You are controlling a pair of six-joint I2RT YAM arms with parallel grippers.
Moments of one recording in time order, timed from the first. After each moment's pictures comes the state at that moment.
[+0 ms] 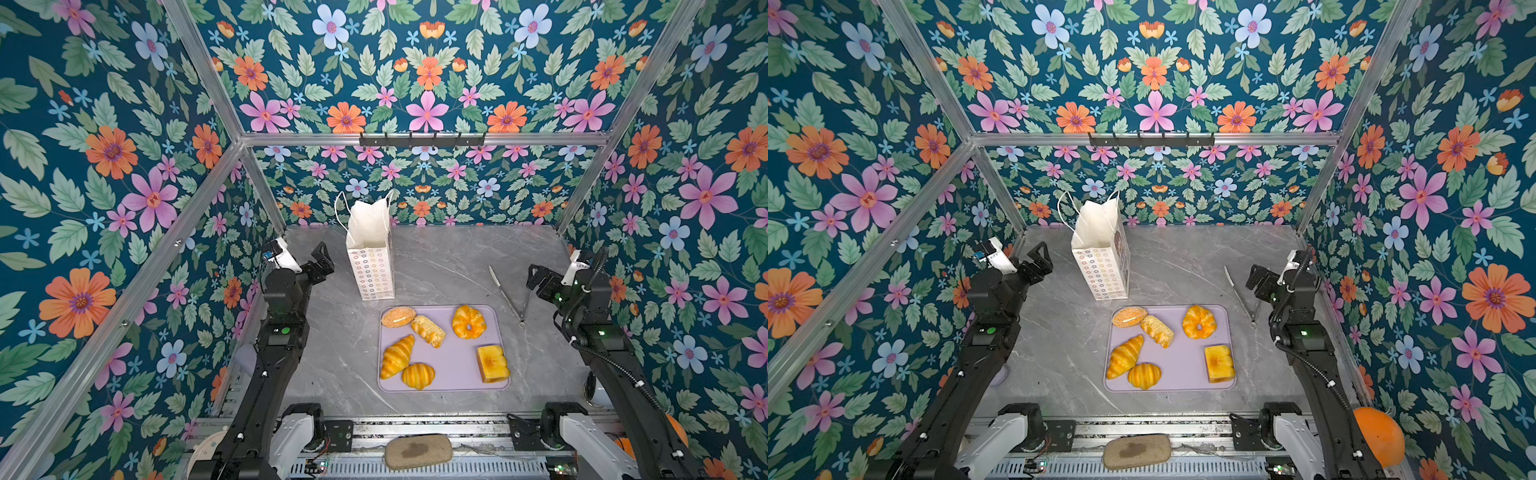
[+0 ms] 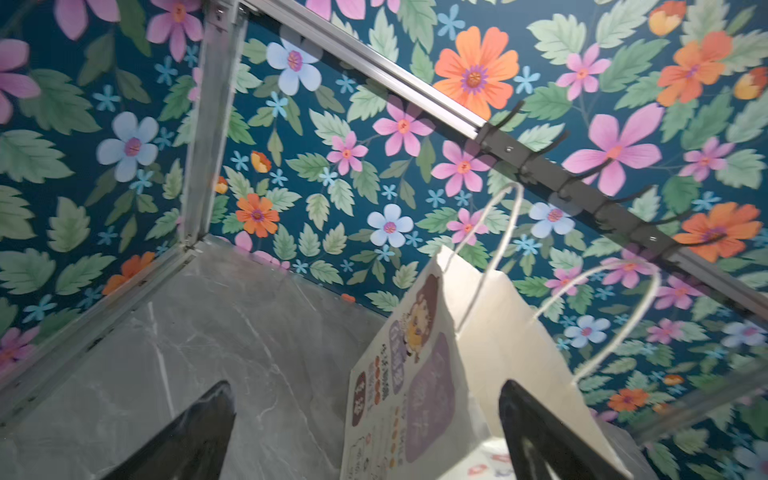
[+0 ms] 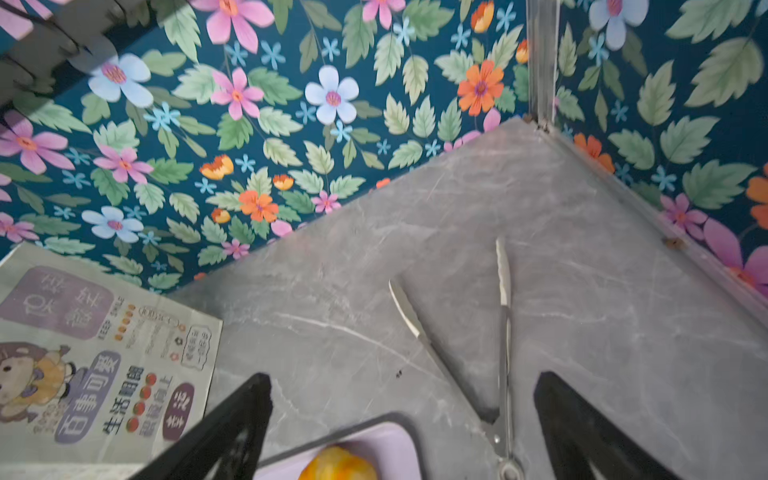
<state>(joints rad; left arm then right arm) -0.05 0.94 0.74 0.16 0.02 -0.49 0.00 0.89 0.81 -0.33 0.00 0.45</state>
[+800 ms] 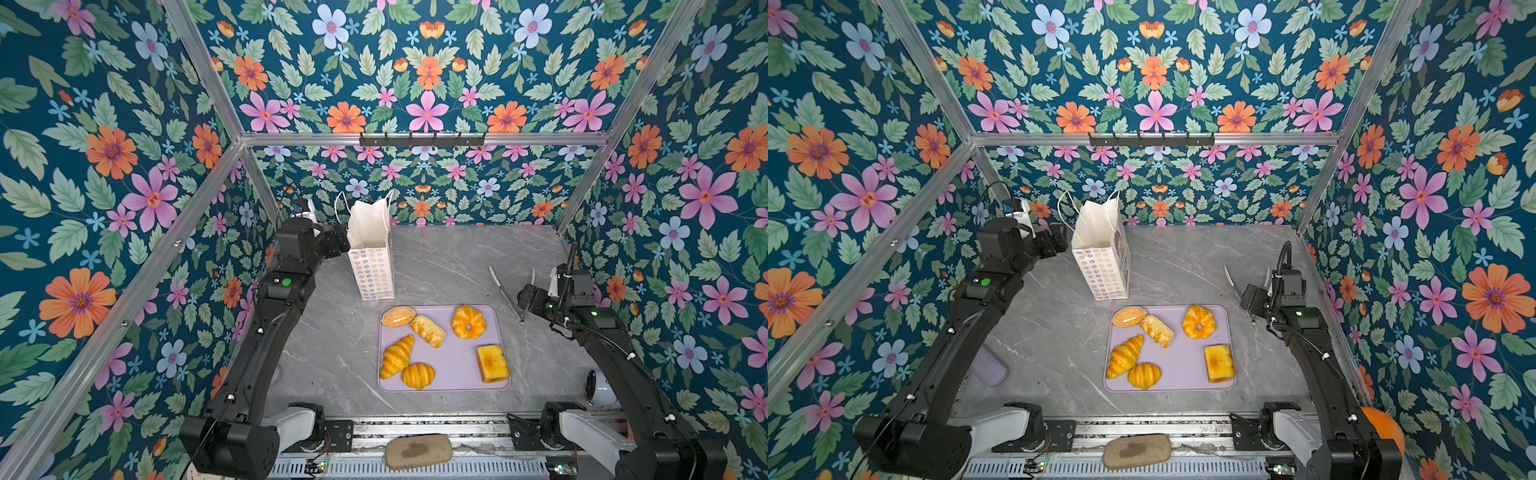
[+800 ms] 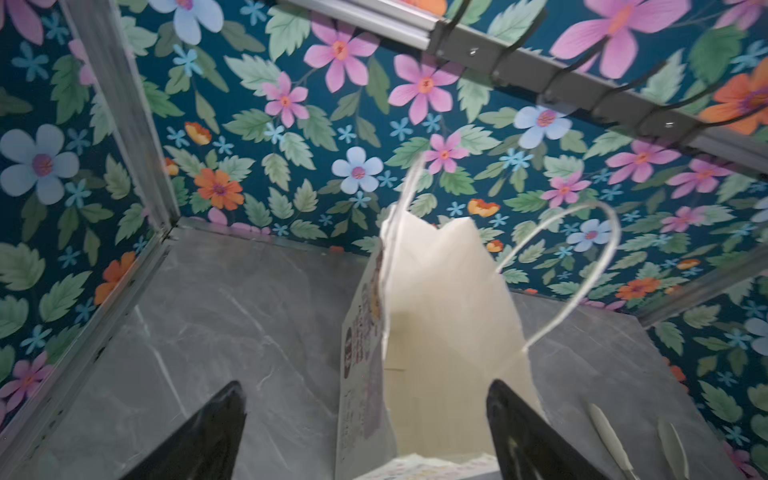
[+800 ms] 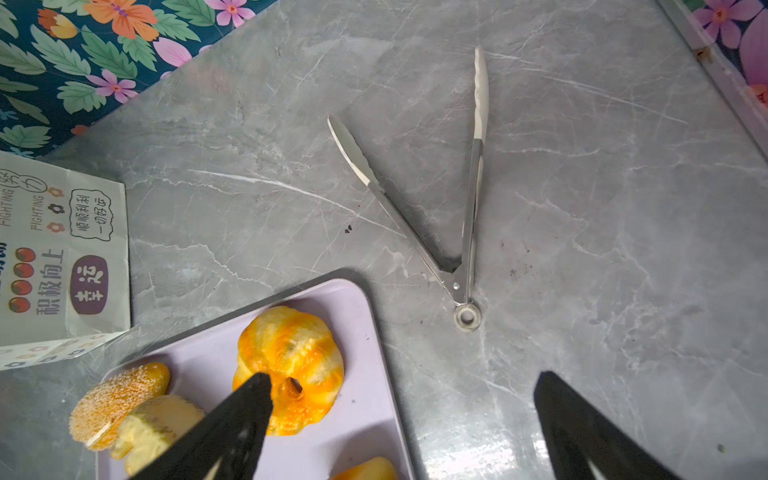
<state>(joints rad) -0.19 1.24 1.30 -0.43 -0.03 -0.33 0.00 1.03 0.86 -0.67 -0.06 0.42</state>
